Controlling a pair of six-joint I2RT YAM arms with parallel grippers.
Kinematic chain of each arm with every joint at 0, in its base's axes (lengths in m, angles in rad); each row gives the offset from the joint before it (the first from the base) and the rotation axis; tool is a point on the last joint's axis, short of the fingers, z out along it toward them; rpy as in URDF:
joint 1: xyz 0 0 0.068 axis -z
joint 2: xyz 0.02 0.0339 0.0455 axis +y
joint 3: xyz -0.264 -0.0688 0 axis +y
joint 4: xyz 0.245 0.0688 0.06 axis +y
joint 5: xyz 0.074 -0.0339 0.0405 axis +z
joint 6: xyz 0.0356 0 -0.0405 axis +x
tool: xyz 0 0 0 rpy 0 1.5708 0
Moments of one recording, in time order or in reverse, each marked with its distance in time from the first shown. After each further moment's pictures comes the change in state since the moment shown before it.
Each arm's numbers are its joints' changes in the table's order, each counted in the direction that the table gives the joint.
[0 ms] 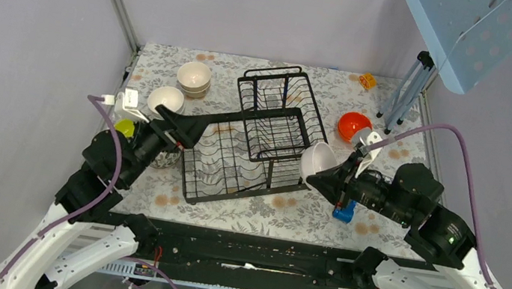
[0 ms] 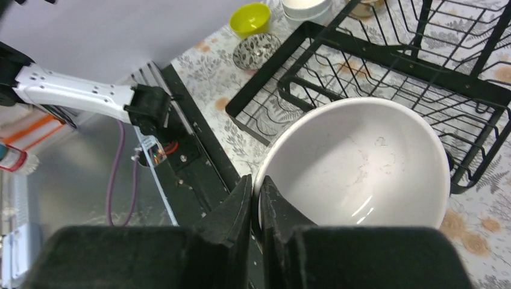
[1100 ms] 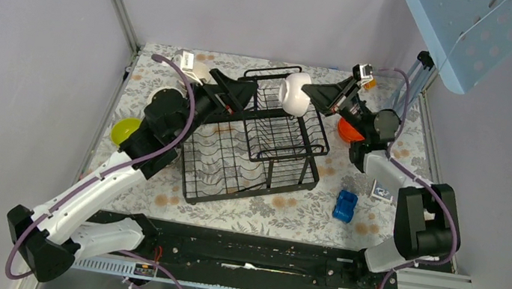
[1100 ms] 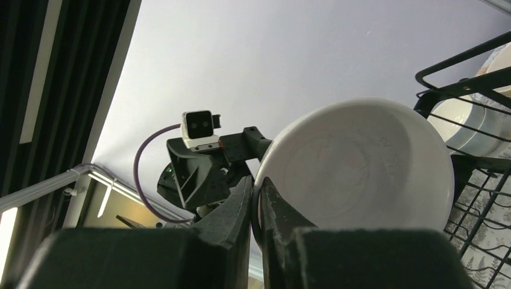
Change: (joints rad) left arm -0.001 0.434 -0.087 -0.446 -0.087 0.059; right arm 0.608 0.873 0.229 -1.882 0.530 1.391
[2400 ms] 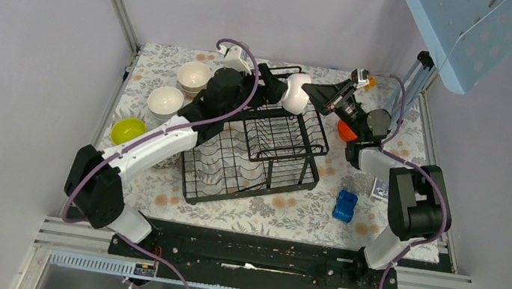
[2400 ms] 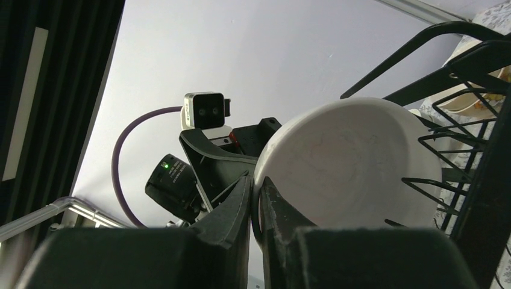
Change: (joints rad) left arm -0.010 0.478 -0.189 -0.049 -0.050 0.069; right arm 0.021 0.131 0.000 -0.040 -0.053 -0.038
